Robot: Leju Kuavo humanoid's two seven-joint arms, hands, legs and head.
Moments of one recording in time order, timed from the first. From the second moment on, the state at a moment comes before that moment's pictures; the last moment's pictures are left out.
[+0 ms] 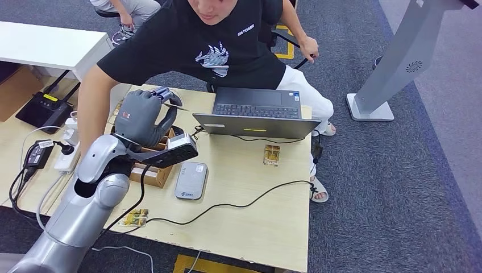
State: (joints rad) left arm -0.55 0.22 -0.51 -1.50 -0.86 0.05 0.02; right arm -0.09 0.17 -1.04 -0.21 1.21 -0.26 0.22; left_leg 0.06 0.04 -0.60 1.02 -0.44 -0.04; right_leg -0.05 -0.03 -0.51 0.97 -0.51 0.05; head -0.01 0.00
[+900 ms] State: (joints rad) left arm -0.28 0.38 -0.54 -1.52 -0.75 -0.01 0.02; right arm -0.09 0.17 -1.06 -0.21 1.21 -0.26 0.22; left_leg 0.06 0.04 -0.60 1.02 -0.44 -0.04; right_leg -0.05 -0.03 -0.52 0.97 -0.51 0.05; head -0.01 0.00
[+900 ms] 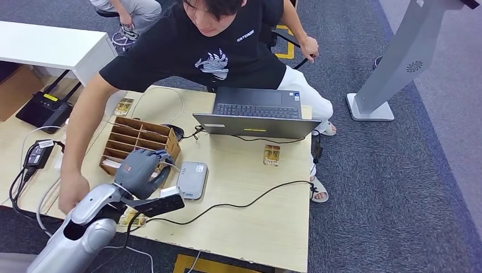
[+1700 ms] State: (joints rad) left arm -0.20 0.24 -0.54 -1.30 -0.88 0.14 0.03; right arm -0.09 0.17 -1.06 -0.21 1.26 -0.25 0.22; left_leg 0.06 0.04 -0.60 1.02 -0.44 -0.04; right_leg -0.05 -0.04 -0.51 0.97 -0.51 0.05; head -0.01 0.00
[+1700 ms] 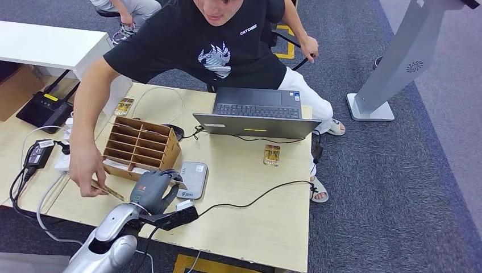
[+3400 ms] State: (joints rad) left arm -0.17 0.16 -0.46 -1.32 -0.93 0.23 -0.11; right arm -0.09 0.17 -1.01 -0.21 1.30 -0.24 0.22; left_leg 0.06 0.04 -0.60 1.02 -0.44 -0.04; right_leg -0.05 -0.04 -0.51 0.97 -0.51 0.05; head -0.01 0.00
